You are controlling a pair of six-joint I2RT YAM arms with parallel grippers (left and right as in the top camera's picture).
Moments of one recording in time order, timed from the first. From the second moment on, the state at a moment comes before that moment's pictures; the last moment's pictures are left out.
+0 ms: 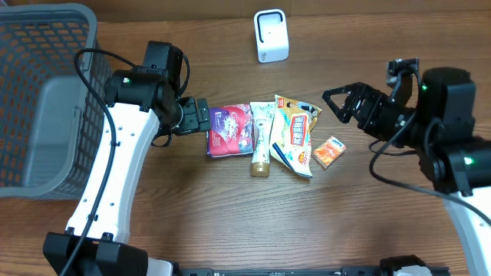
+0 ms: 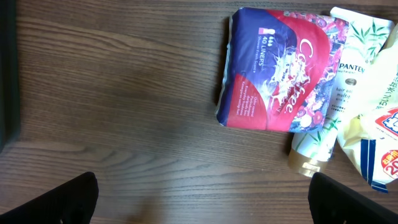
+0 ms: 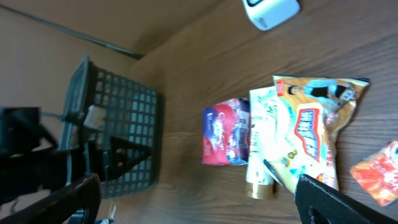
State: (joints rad) left arm -0.16 1.60 1.58 -1.33 -0.02 -0.36; right arm 0.13 1.17 1.24 -0.75 -0.57 0.65
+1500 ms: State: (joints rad) left arm -0.16 1.60 1.58 -1.33 -0.02 -0.36; right arm 0.53 1.63 1.31 -0.85 0.02 0.37
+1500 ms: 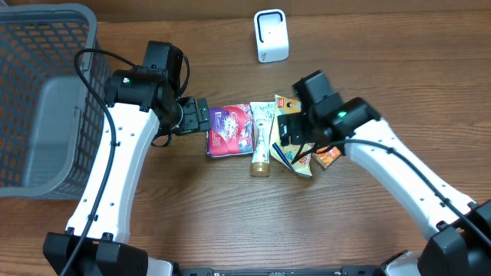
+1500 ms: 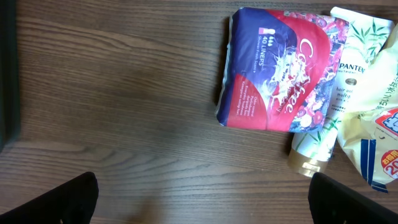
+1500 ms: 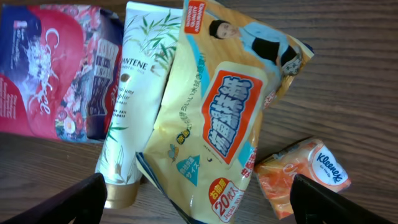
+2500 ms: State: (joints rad) left arm -0.16 1.60 1.58 -1.33 -0.02 -0.36; right arm 0.75 1.82 1.24 -0.78 0.24 0.26
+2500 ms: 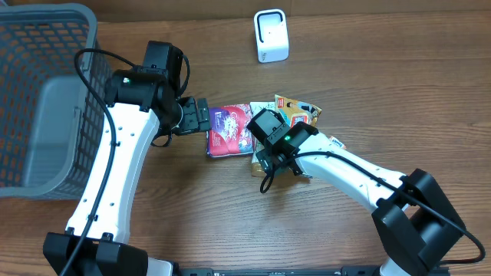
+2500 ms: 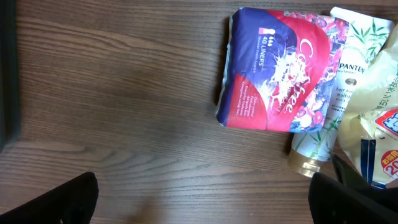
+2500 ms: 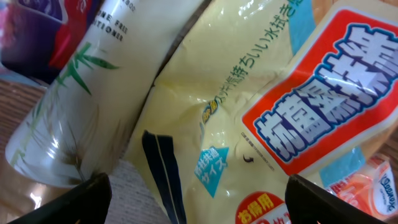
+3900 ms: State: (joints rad) left arm -0.16 1.60 1.58 -1.33 -0.02 -0.36; right arm 0.28 1.88 1.82 -1.21 -0.57 0.43
